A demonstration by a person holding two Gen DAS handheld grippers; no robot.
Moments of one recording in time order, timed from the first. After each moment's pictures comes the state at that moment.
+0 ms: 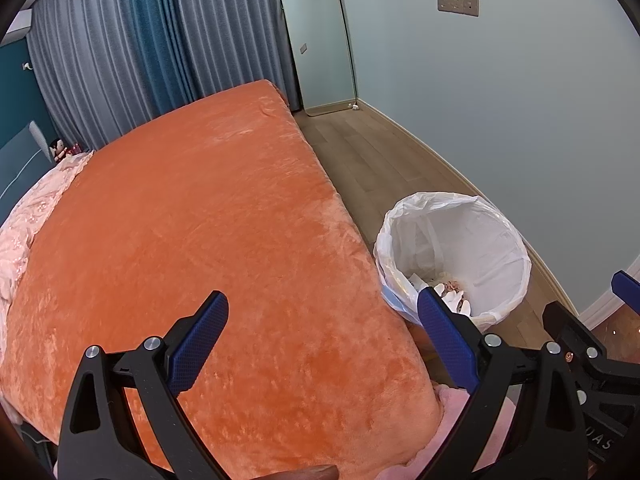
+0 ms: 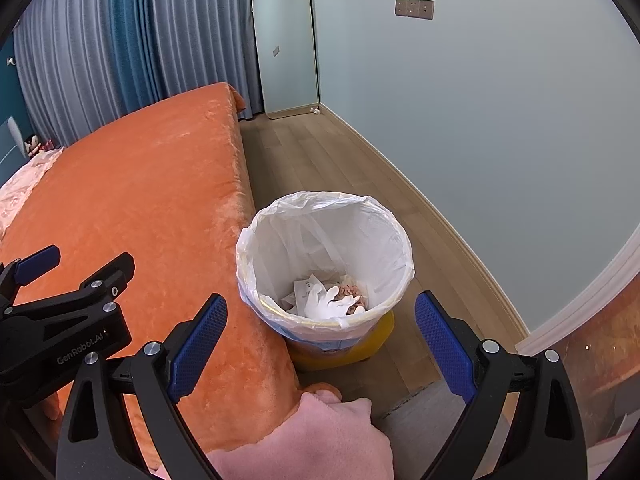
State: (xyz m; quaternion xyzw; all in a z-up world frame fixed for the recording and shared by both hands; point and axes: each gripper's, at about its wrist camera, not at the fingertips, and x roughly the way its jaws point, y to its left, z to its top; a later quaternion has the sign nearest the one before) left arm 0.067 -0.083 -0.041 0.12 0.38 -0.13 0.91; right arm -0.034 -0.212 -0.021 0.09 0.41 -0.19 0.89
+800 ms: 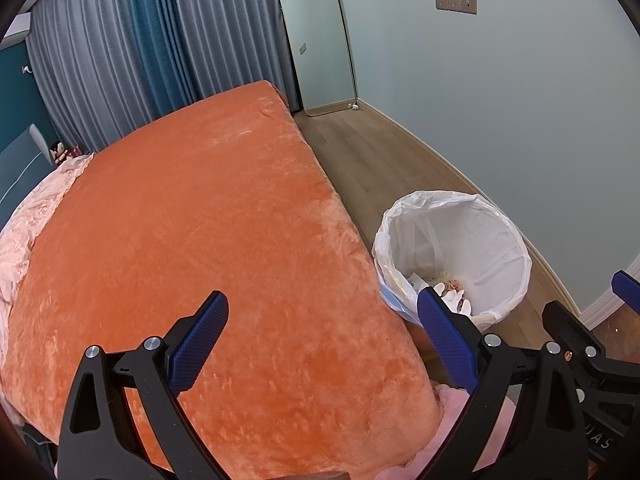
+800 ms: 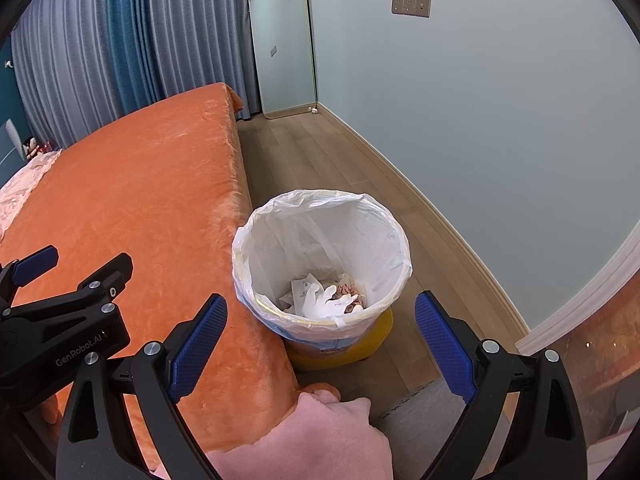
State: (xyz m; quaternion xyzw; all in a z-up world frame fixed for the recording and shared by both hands) left arm 0.065 -0.086 -0.043 0.13 0.38 -0.13 0.91; right arm -0.036 -0.215 -0.024 0.09 0.41 -0.19 0.89
